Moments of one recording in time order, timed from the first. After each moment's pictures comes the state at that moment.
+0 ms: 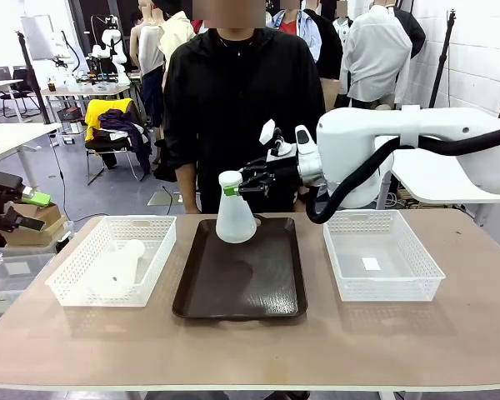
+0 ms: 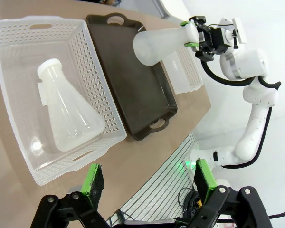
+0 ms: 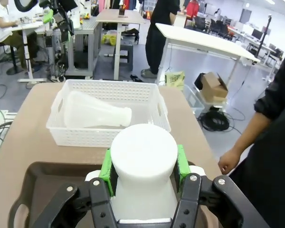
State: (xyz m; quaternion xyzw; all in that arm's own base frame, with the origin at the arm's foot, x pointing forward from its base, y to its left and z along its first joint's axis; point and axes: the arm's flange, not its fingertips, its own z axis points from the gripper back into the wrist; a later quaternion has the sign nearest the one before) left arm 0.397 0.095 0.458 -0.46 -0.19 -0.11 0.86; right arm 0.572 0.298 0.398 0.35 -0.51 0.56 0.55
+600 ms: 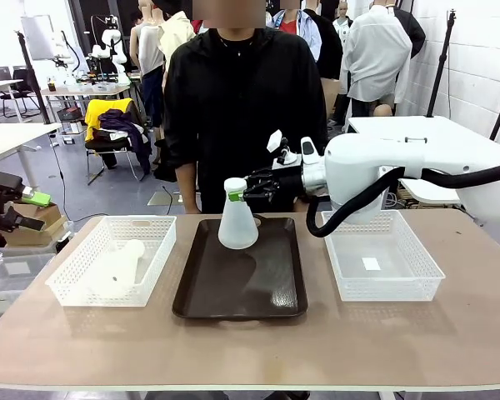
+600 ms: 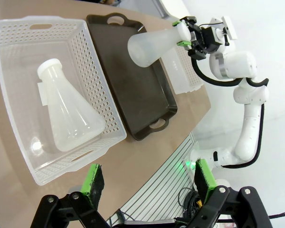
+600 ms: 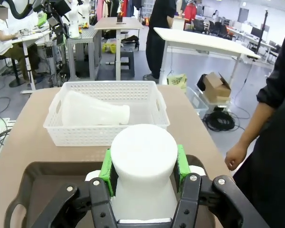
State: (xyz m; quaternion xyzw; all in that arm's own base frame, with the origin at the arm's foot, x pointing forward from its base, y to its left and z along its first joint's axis) left arm 0.397 0.095 0.458 -0.46 -0.19 -0.11 0.86; right arm 0.586 0.289 0.370 0.38 -0.50 0.54 0.56
